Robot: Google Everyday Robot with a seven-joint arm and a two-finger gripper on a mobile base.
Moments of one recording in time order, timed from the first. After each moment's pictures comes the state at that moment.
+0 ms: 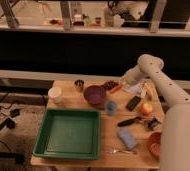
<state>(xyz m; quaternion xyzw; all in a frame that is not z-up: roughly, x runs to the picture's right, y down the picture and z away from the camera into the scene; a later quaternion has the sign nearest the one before) 0.200 -0.023 0.923 -0.17 -0.23 -0.13 0.95</state>
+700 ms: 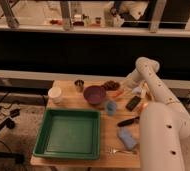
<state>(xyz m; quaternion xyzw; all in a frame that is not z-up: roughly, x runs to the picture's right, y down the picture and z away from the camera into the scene) 0.221 0.012 0.975 -0.25 -0.21 -0.11 0.94</state>
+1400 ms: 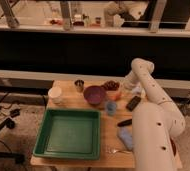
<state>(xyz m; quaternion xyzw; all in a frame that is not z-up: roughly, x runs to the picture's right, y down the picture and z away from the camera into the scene) 0.210 0.026 0.982 -0.28 -0.21 -0.12 0.93</state>
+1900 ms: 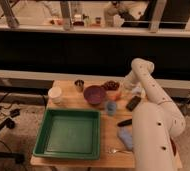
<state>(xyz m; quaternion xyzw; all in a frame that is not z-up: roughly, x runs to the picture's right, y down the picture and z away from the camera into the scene) 0.211 0.026 0.982 -0.28 -0.21 -0.12 0.93</state>
